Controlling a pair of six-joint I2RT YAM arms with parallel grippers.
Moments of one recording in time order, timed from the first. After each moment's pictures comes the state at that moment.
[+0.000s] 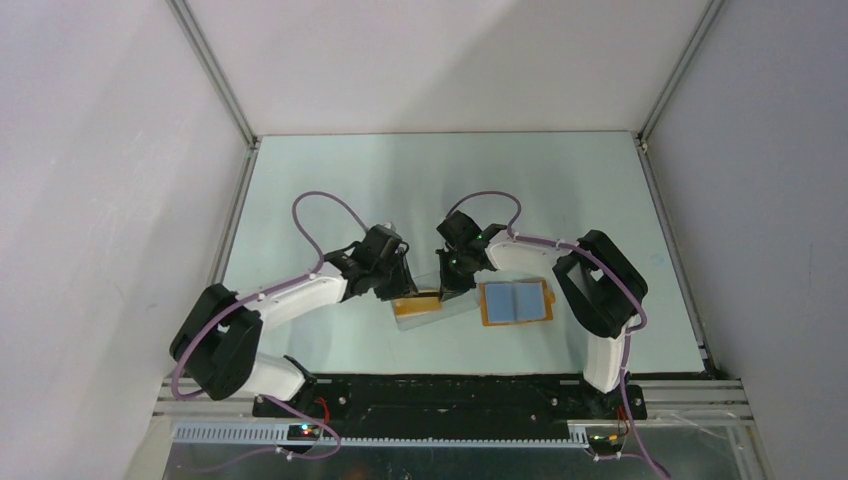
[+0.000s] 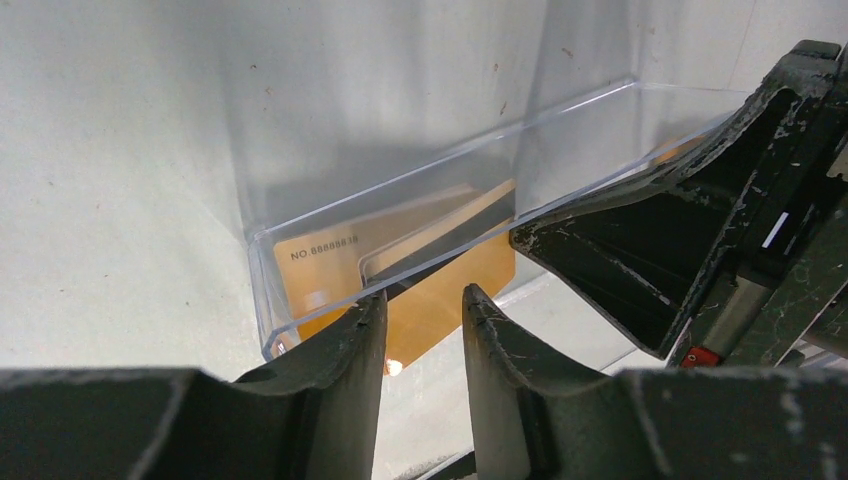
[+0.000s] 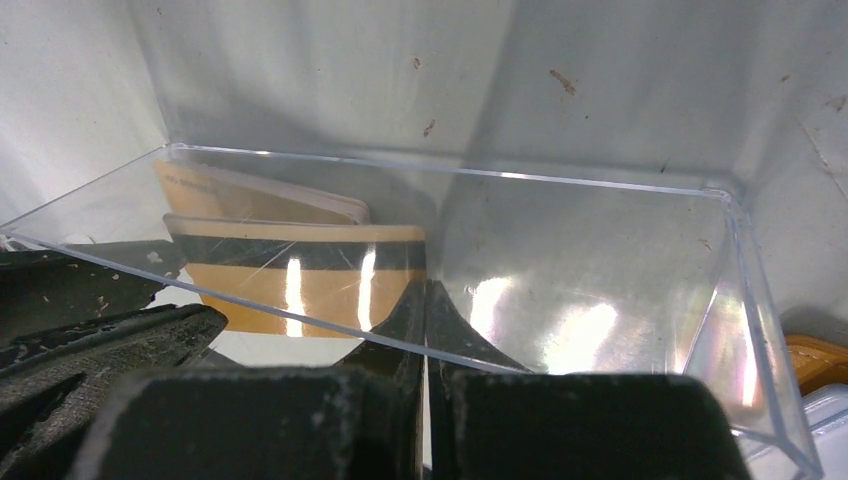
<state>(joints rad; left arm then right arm) -0.67 1.40 0.76 -0.35 0.03 -0.84 0.77 1.89 1.19 -0.45 -0.23 0.66</state>
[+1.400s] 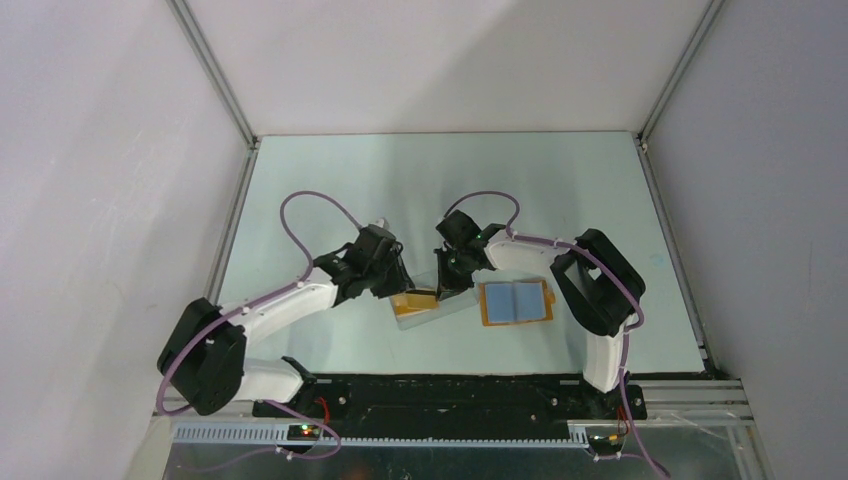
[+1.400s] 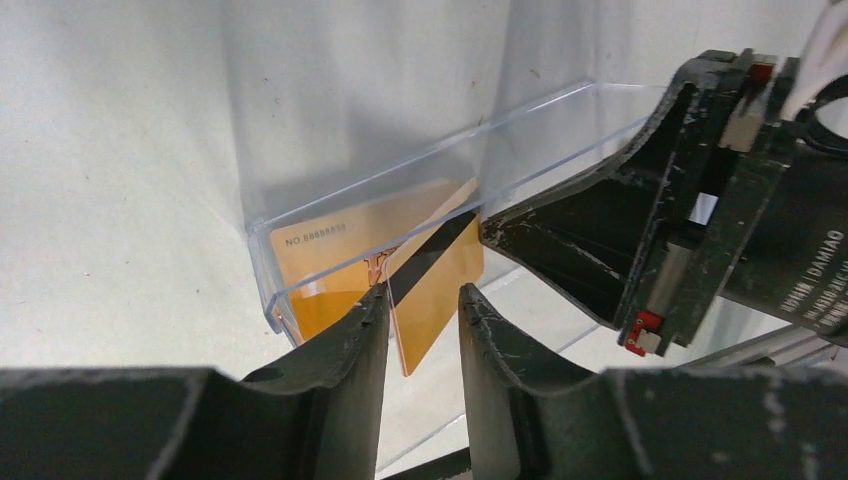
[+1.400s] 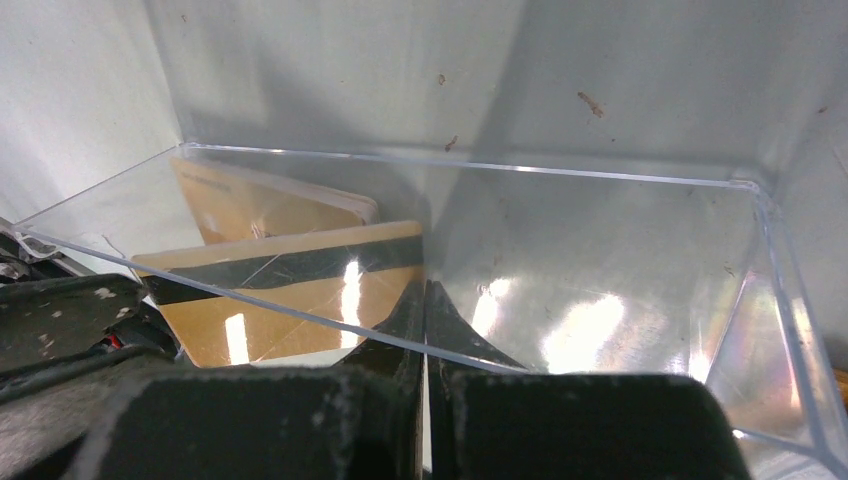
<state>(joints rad) -0.67 1.32 0.75 -0.35 -0.01 -0.86 0.77 1.90 1.19 -0.43 -0.26 0.65</state>
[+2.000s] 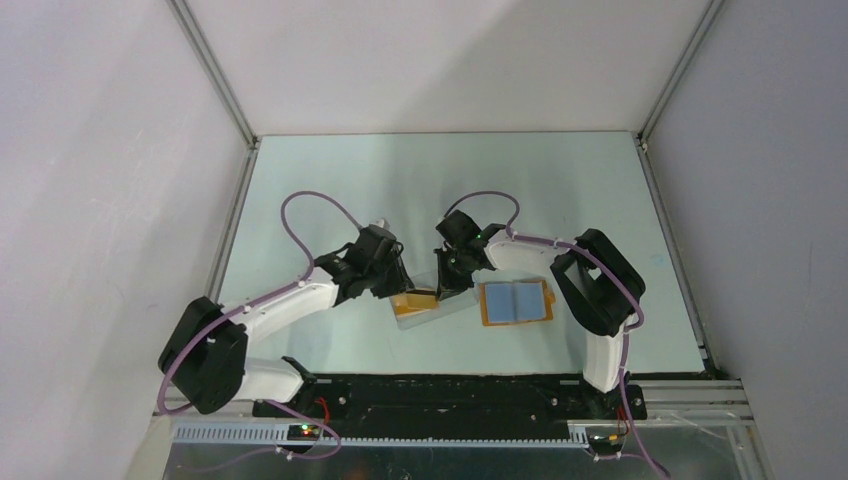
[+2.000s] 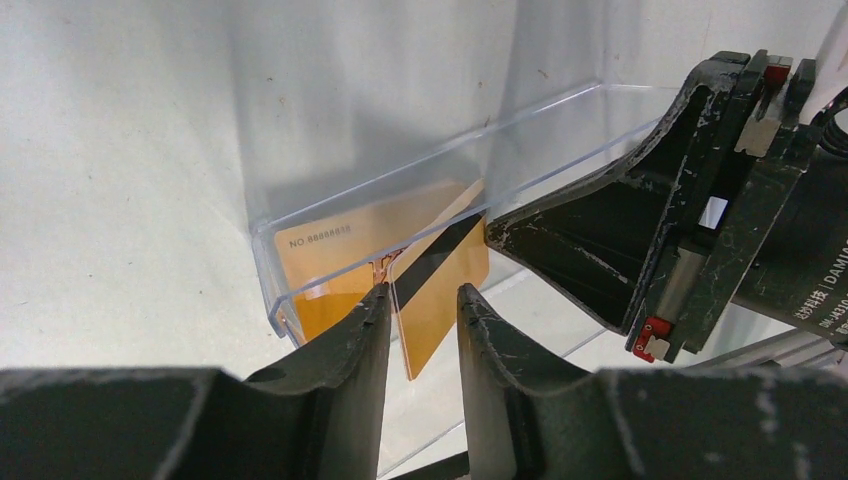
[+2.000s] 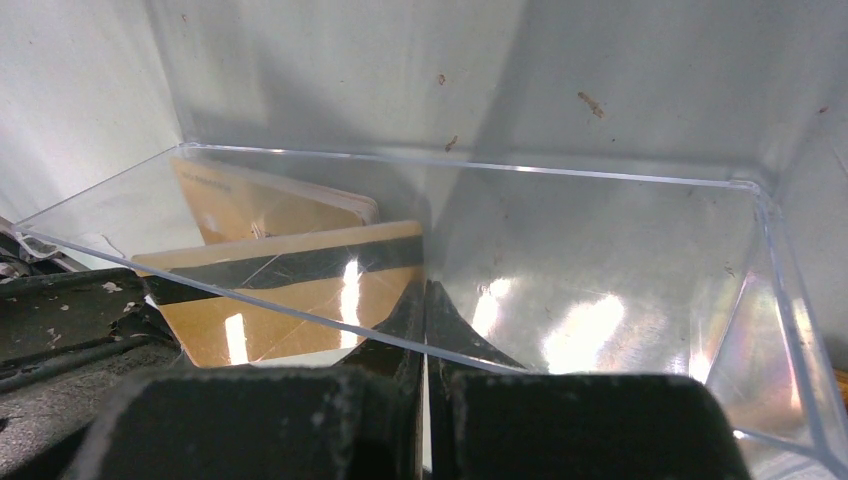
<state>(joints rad) -0.67 1.32 0.75 -0.35 -0.01 -0.86 0.77 1.90 1.19 -0.43 -0.26 0.65</state>
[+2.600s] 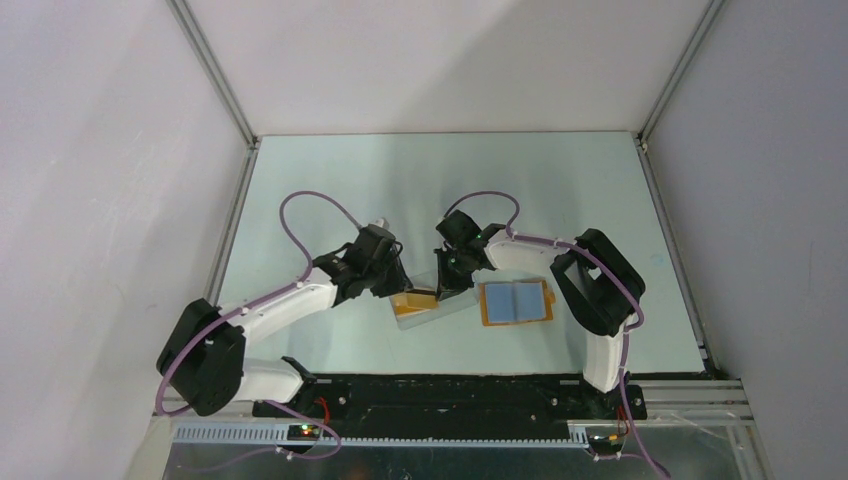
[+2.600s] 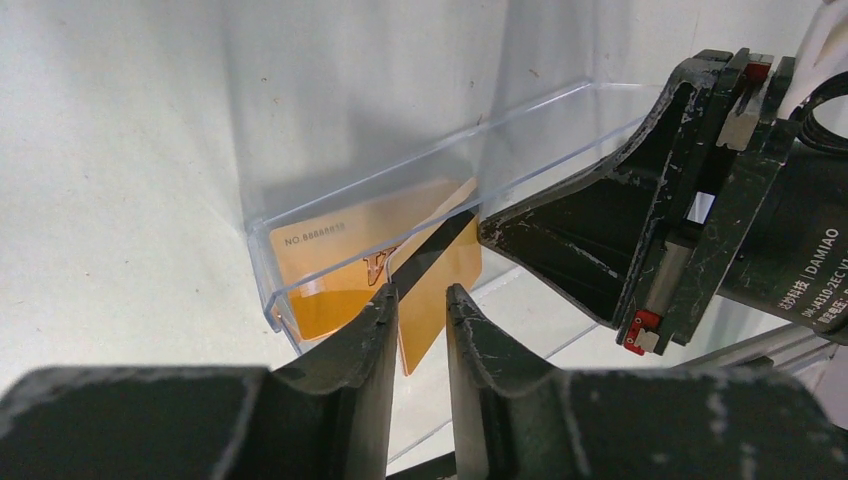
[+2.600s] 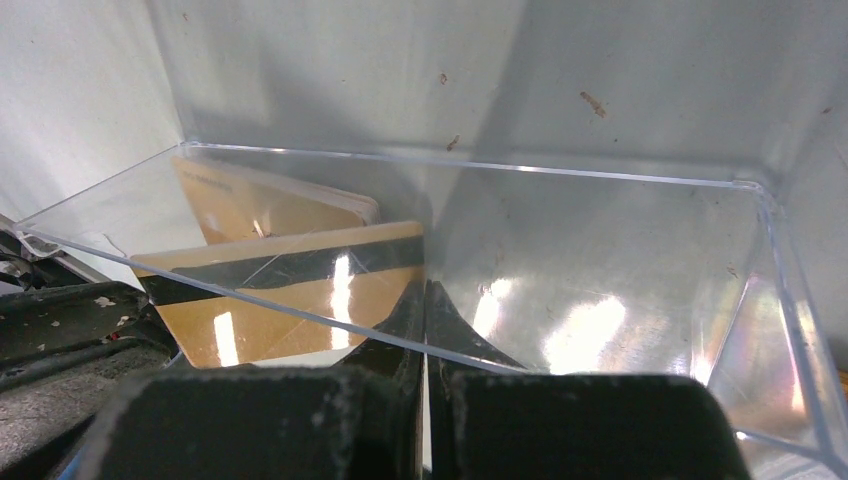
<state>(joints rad) -0.67 1.31 0.75 -0.35 -0.01 -0.86 0.77 1.90 1.19 -0.43 -0.27 0.65</state>
